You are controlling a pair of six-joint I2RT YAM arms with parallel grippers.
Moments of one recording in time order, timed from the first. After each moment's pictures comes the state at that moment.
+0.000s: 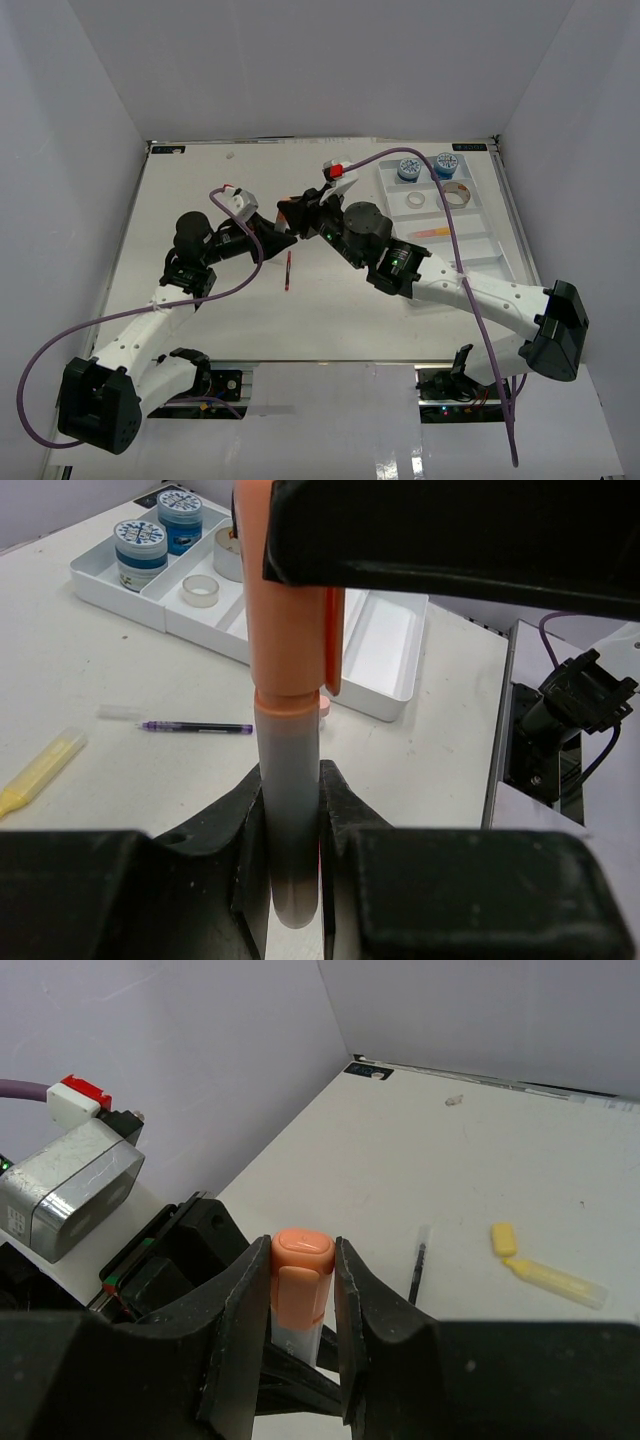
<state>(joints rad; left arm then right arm) -0.31 1.01 0.62 0.41 0.85 -0.21 1.11 1.38 1.17 0.23 0.33 0.34</state>
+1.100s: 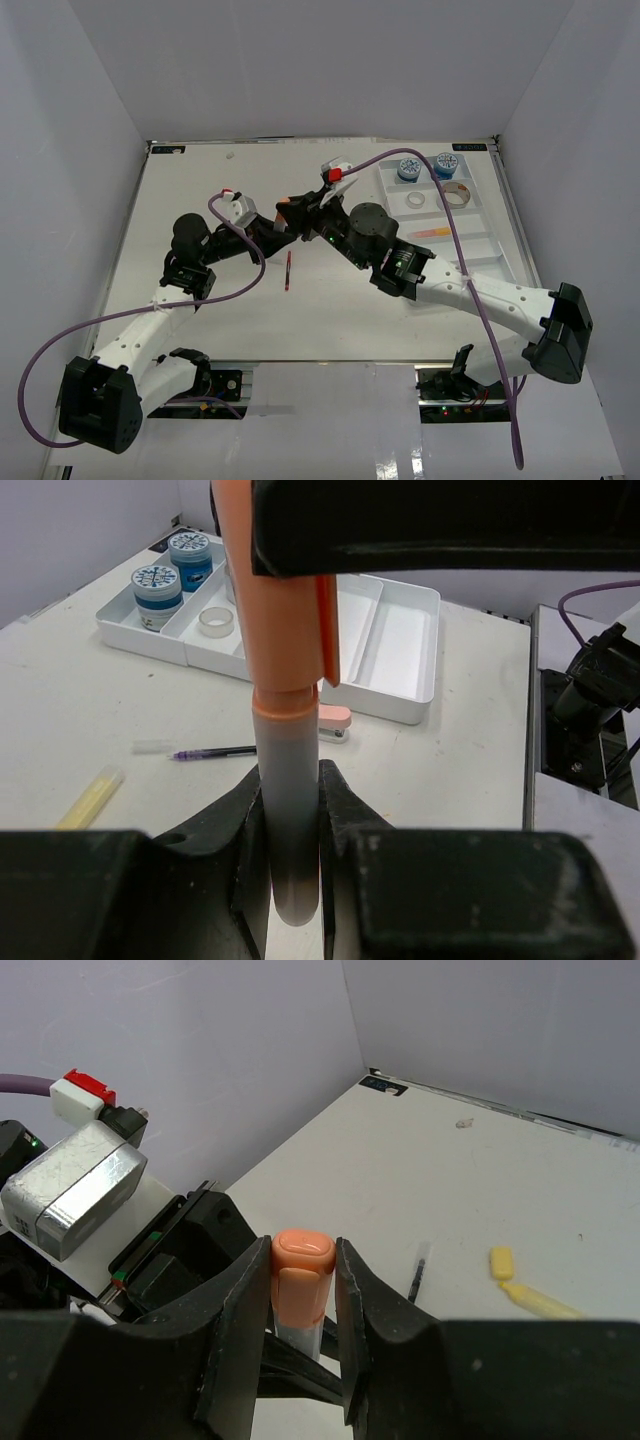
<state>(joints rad) -0.31 1.01 0.60 0.50 0.90 -0.12 1.11 1.36 1.16 0.28 0.27 0.25</state>
